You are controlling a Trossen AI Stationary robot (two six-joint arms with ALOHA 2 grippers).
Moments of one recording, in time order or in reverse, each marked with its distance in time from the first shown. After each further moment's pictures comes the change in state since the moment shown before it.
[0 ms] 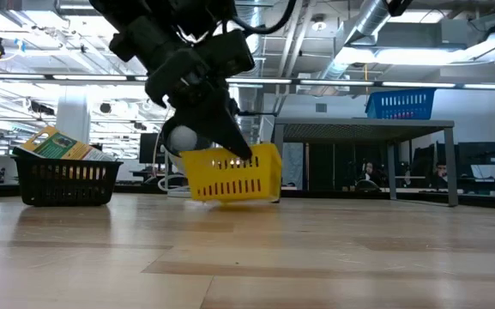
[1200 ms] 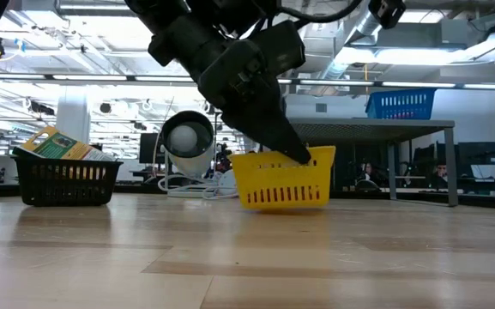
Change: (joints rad) left arm -0.040 0.209 0.224 0.021 0.043 0.001; right arm 0.000 0.097 0.000 0.021 -0.009 0.070
